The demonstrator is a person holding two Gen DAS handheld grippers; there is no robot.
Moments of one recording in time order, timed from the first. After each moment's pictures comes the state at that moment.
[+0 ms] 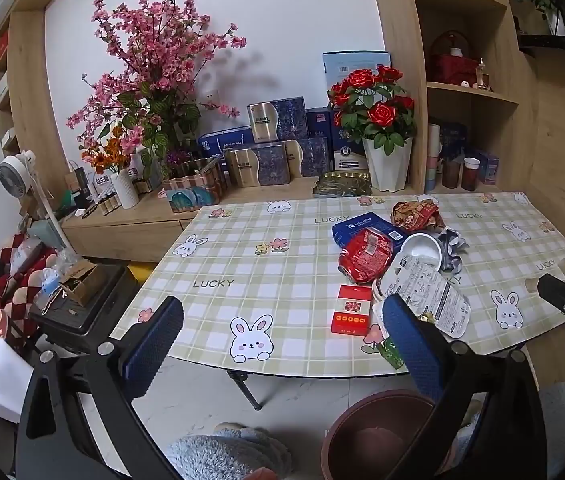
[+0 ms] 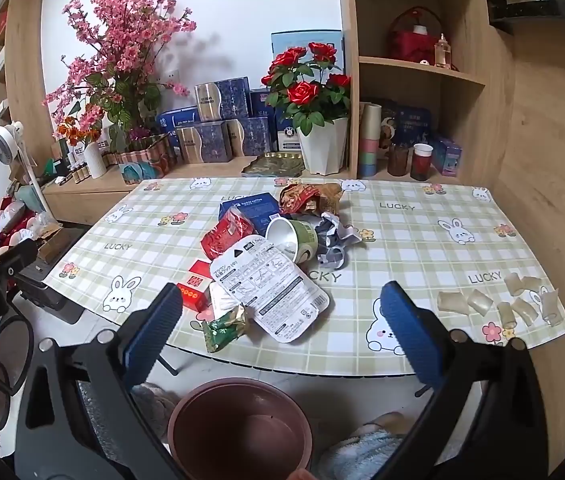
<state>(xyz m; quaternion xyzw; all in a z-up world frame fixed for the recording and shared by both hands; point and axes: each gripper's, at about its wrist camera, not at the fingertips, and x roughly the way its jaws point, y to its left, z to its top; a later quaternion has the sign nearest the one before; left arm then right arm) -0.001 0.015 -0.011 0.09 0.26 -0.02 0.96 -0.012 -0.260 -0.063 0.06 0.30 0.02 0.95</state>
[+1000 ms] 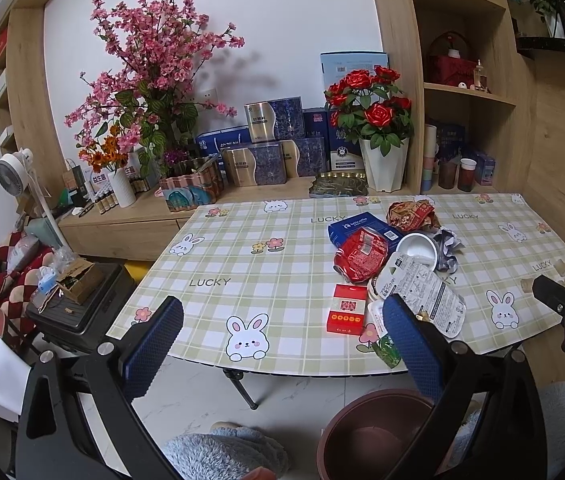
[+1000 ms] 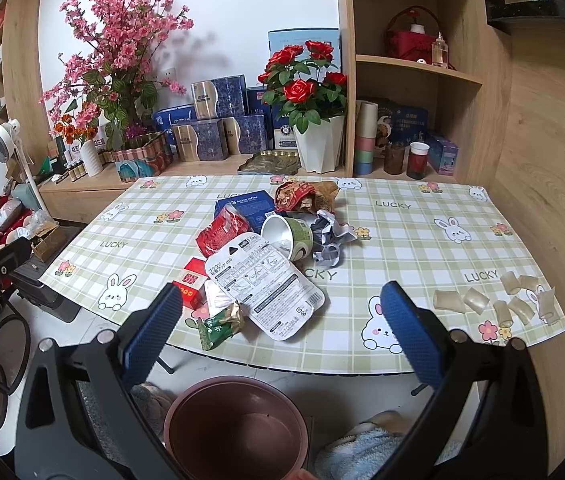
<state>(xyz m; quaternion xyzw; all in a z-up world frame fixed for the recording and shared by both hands) -0.003 0.006 -0.005 0.09 0.27 -0.02 0.96 -0.018 -0.264 -0.064 0.05 0.30 0.01 0.95</state>
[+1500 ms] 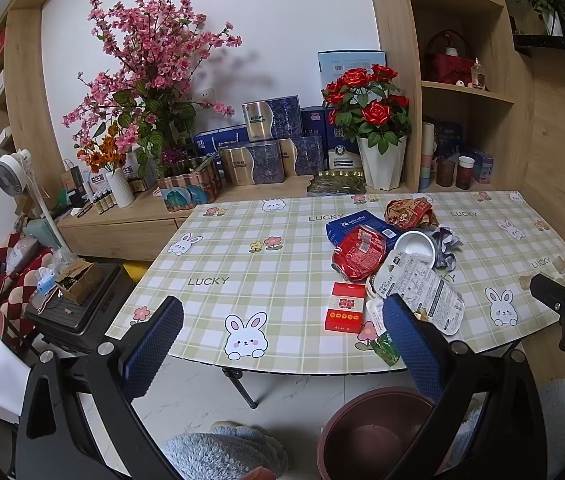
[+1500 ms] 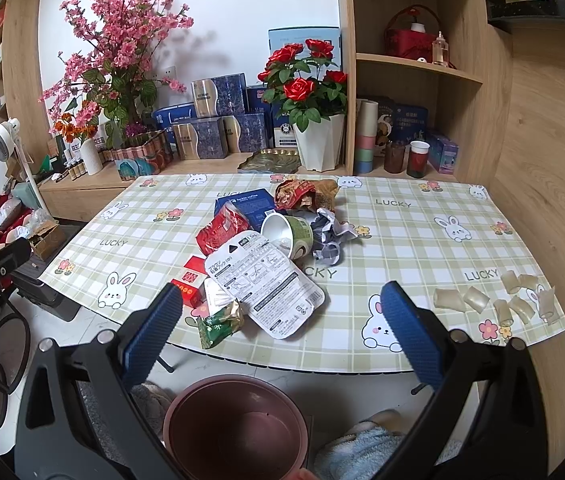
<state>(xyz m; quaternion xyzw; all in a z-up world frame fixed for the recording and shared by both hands) -0.003 0.001 -0.005 0.09 0.27 -0.02 0.96 -0.019 -0.264 -0.067 0.05 0.30 0.01 0.95</state>
